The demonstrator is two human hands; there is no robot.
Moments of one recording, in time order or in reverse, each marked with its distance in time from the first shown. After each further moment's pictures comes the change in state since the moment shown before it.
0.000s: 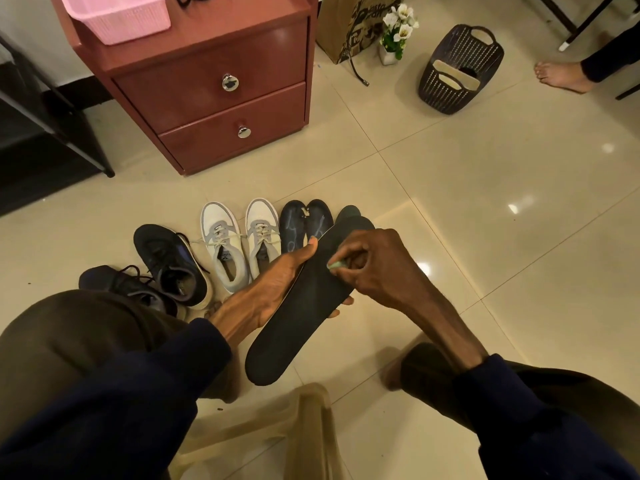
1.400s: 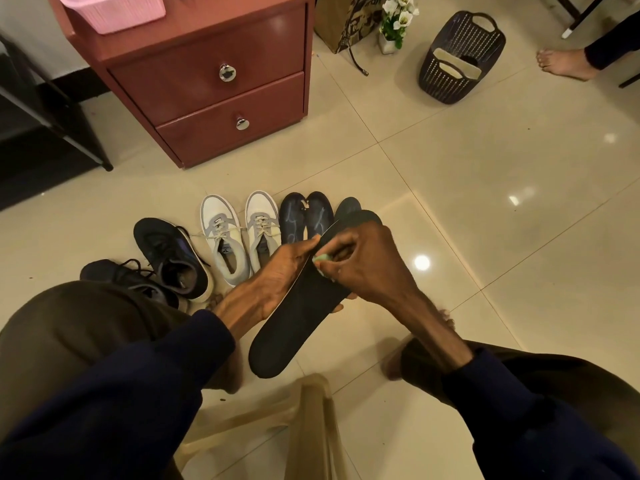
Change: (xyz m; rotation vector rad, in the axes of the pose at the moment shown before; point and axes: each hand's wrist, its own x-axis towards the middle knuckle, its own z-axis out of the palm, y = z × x) left_hand -0.008 -0.001 0.012 -0.011 0.133 0.030; right_hand -0.005 -0.030 0.010 0.160 0.056 0.138
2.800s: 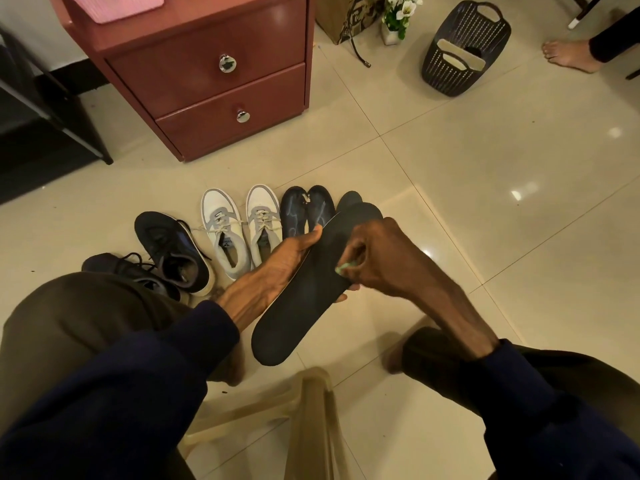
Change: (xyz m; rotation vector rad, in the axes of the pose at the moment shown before) left_hand 0.005 0.001 0.001 -0.012 0.016 -0.032; right_hand 0.002 0.014 -0.023 -0.302 -0.251 -0.029
